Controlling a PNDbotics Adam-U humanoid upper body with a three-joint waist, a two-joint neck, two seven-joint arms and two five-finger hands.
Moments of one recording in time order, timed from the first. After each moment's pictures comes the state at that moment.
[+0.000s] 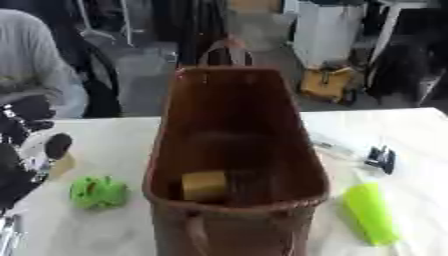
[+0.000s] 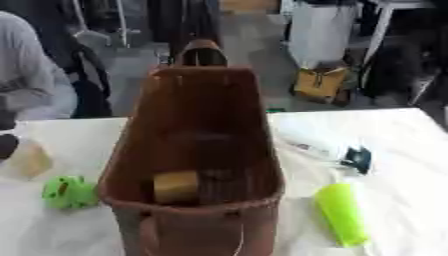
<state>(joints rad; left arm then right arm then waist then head) -0.22 0.28 0.13 -1.84 -0.14 -0.13 0.11 -0.22 -0.39 -0.20 -1.95 0.13 -0.10 -0.18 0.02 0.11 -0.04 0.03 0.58</state>
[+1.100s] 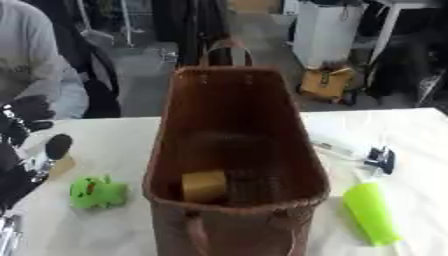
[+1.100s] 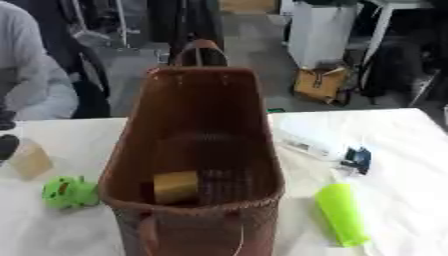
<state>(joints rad) -0.22 0.30 0.13 -1.83 -0.17 -0.12 0.09 -0.22 -0.39 -0.20 -1.95 0.13 -0.10 -0.18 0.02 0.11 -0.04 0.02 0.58</state>
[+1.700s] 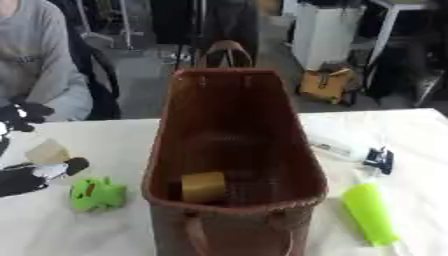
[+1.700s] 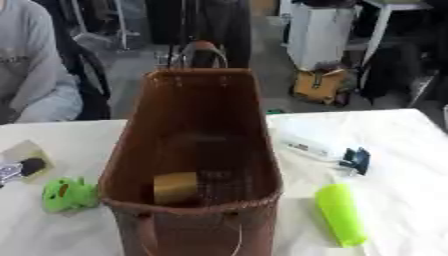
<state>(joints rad) -0.27 0.63 0.10 -1.74 -0.66 -0.01 -0.29 -0.22 -0.39 -0.20 -1.95 0.13 -0.10 -0.17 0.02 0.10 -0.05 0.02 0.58</state>
